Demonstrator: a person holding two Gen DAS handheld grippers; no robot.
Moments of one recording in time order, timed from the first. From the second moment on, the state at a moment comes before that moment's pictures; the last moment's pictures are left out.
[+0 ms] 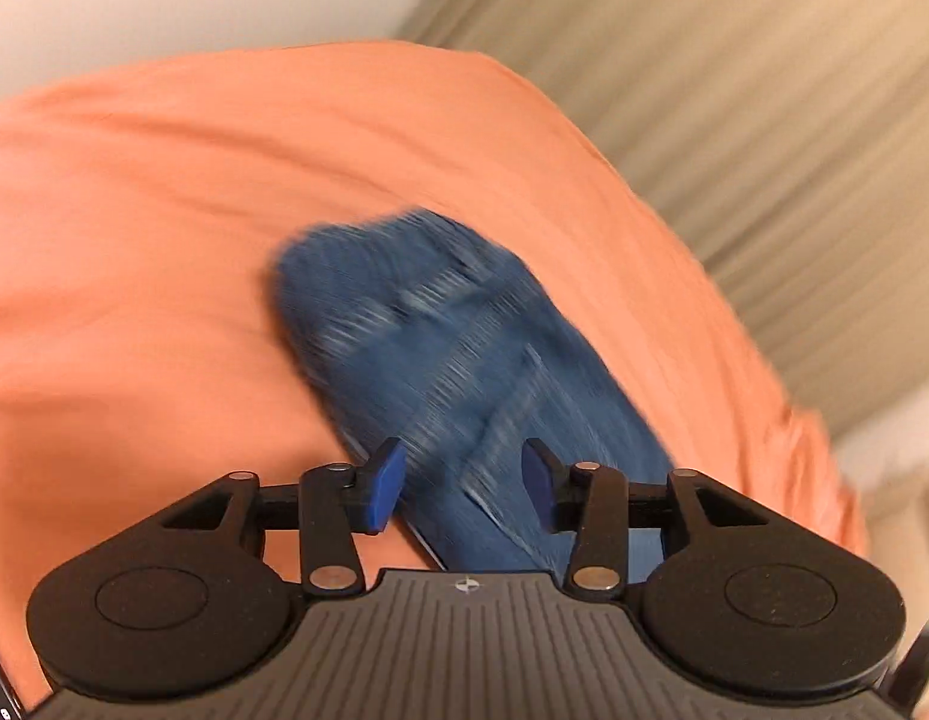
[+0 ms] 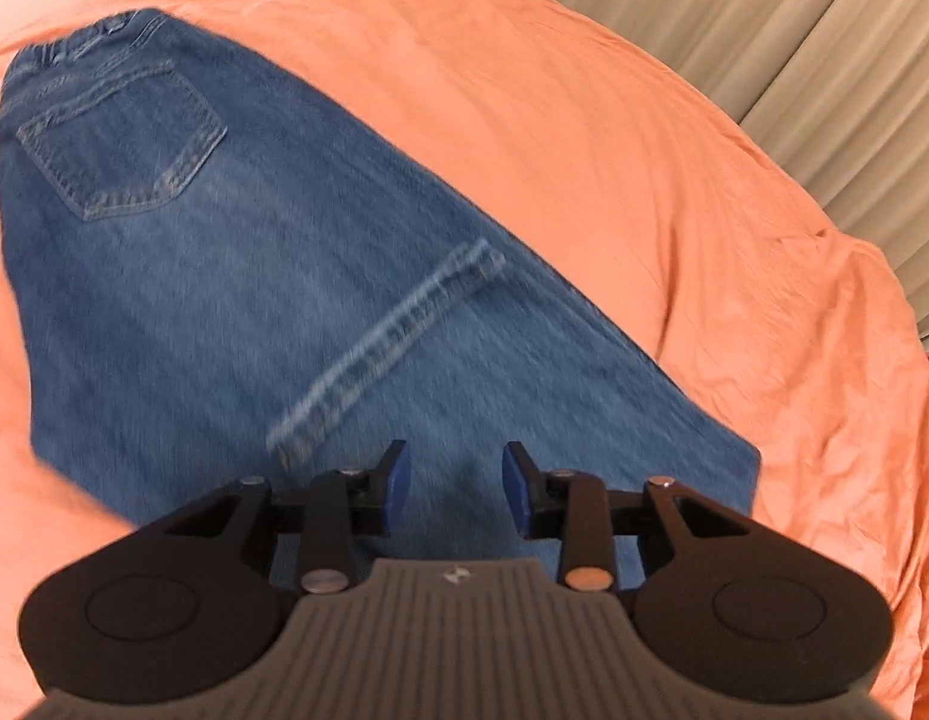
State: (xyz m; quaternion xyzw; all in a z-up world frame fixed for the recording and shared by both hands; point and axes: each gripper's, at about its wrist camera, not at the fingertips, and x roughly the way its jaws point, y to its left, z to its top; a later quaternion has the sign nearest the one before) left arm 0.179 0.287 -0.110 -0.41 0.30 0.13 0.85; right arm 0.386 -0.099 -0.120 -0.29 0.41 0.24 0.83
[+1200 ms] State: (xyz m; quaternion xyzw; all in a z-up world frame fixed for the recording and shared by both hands) left arm 0.247 0.257 -0.069 -0.29 0.21 0.18 0.92; right arm 0.444 -0.040 -0.144 -0.31 0.46 0.19 0.81
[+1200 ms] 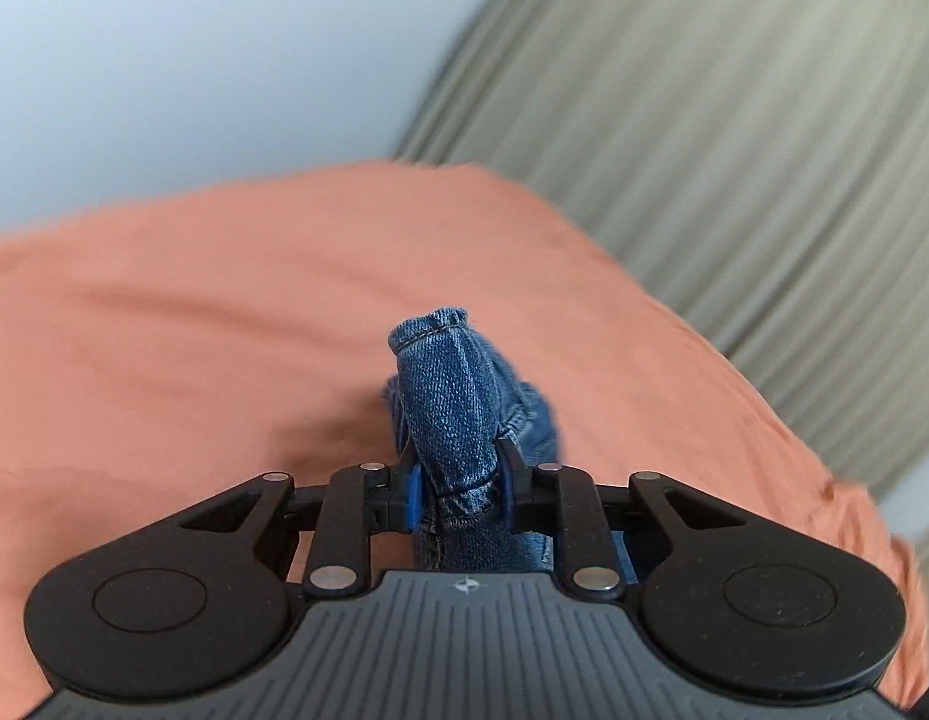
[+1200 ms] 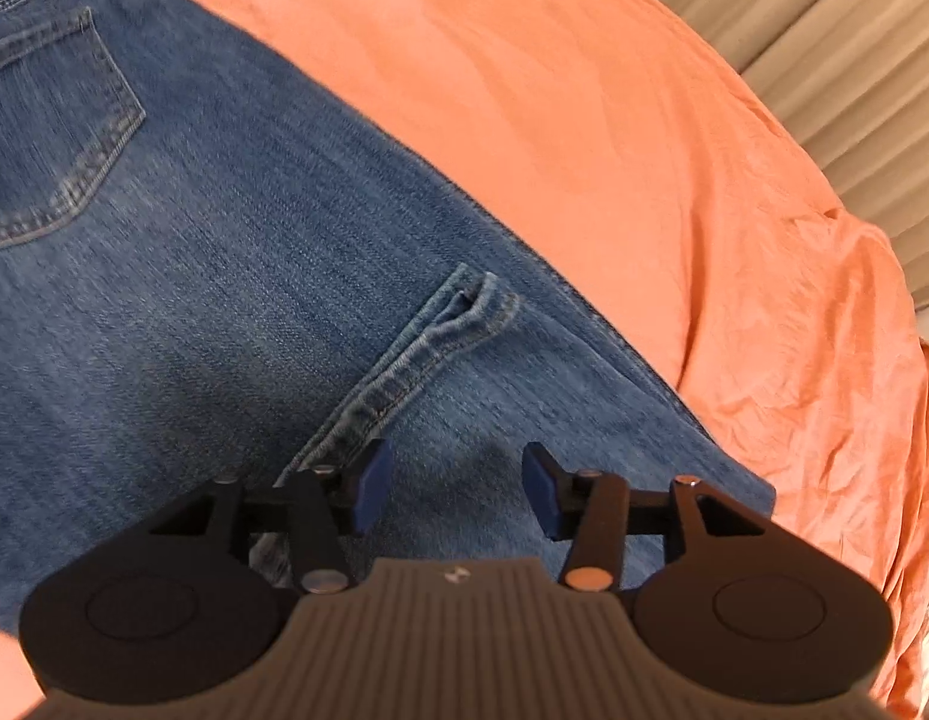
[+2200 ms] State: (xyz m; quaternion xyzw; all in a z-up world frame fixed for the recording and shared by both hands) left arm 0.273 0.044 -0.103 -0.10 0.45 -0.20 0.87; right arm 0.353 -0.188 -0.129 0.01 0.47 0.25 0.85
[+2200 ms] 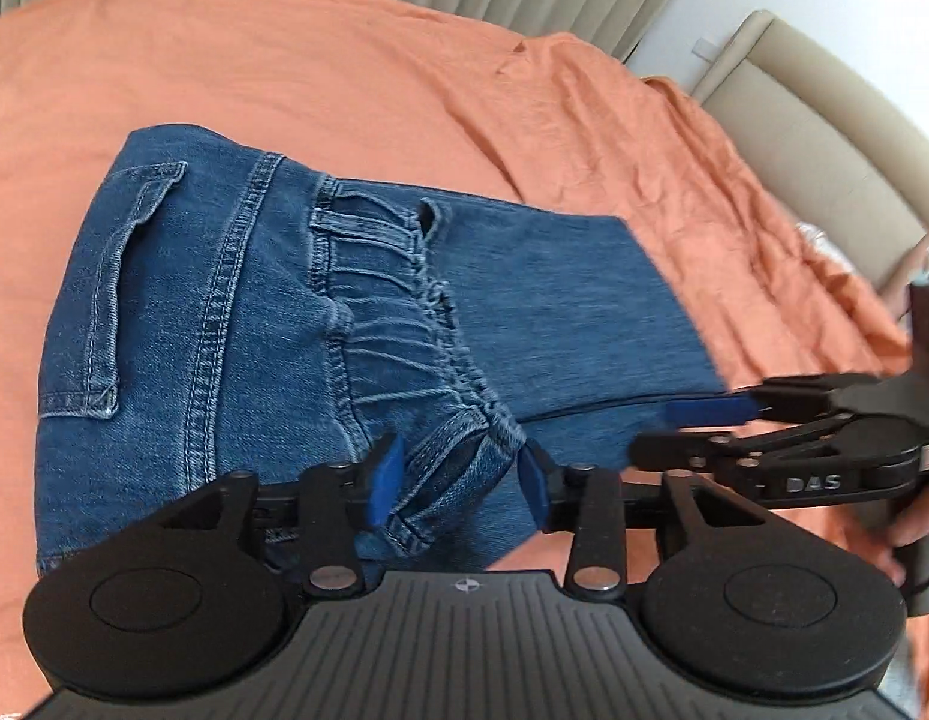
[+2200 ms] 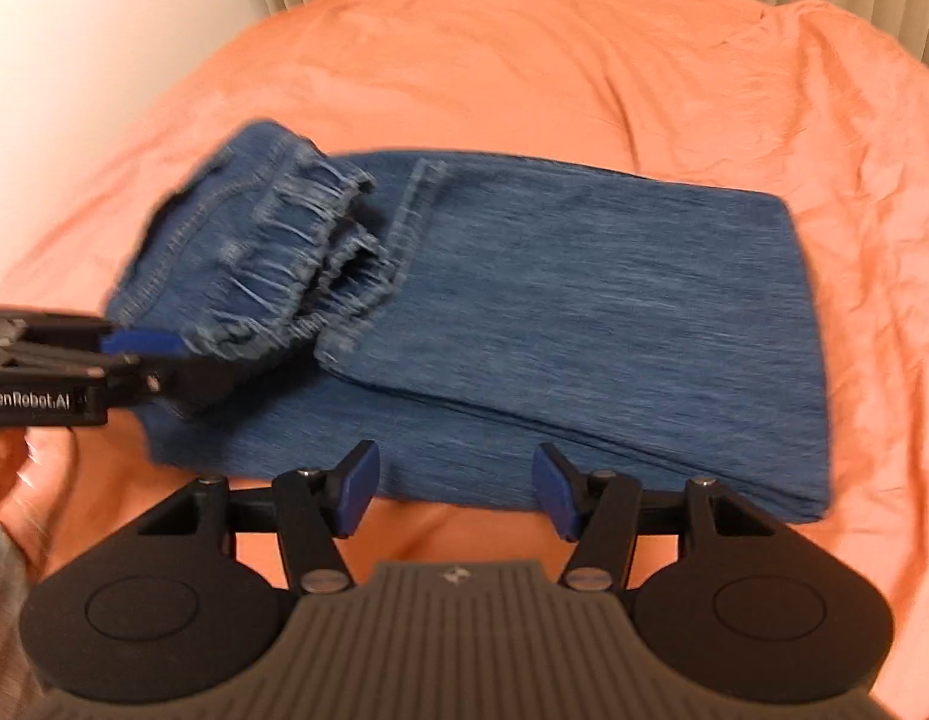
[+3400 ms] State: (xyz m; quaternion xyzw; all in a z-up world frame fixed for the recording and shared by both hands) left arm 0.288 0.166 -0.073 -0.12 0.38 -0.07 0.91; right arm 0.412 -0.096 -0.080 0.24 0.39 0.35 0.82
